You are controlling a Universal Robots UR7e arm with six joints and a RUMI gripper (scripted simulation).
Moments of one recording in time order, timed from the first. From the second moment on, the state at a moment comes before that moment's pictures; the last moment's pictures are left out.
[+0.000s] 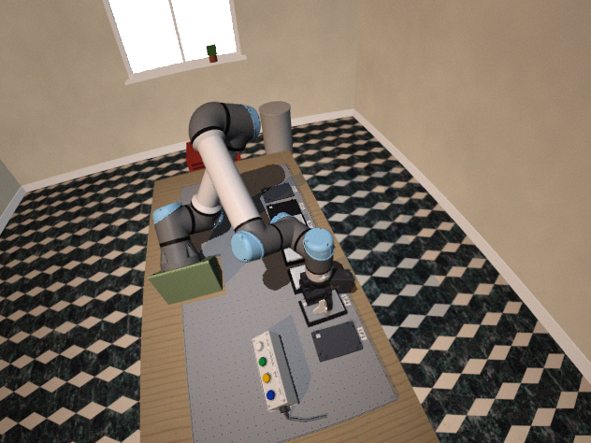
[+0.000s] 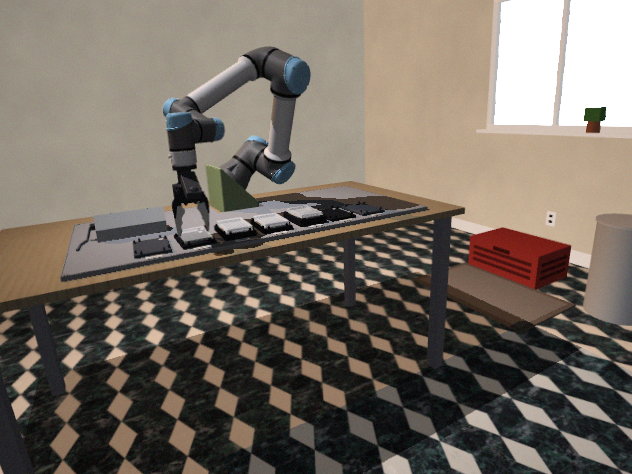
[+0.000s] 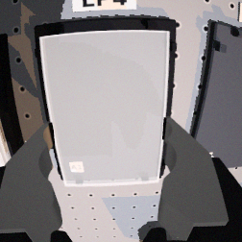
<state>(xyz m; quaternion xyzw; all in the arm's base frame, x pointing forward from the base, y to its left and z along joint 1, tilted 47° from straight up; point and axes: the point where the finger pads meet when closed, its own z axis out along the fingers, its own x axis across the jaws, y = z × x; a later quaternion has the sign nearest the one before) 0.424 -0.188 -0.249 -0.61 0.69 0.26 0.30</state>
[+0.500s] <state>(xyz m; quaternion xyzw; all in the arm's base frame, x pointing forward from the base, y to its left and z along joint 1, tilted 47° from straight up) 0.423 -0.205 -0.234 -0.61 0.69 0.26 0.29</state>
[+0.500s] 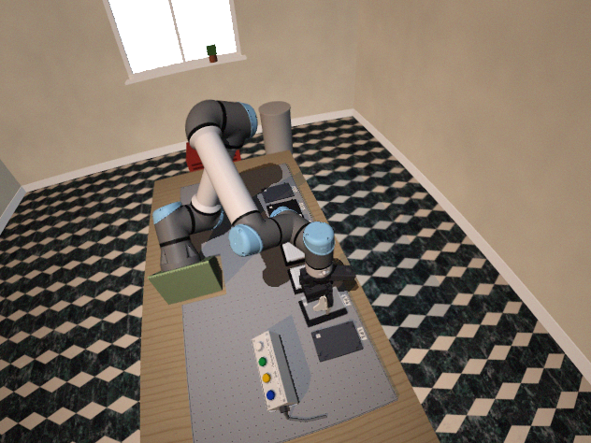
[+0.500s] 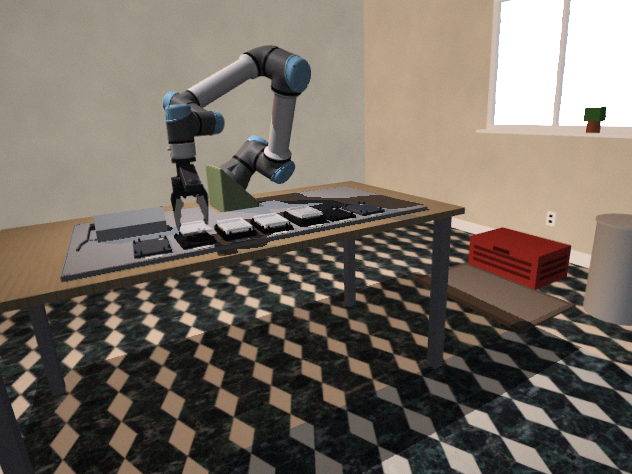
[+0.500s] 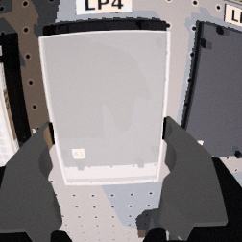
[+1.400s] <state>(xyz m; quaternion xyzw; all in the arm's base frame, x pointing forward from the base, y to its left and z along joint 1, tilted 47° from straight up) 0.424 -0.191 -0.196 -0.60 0.70 0.27 0.29</state>
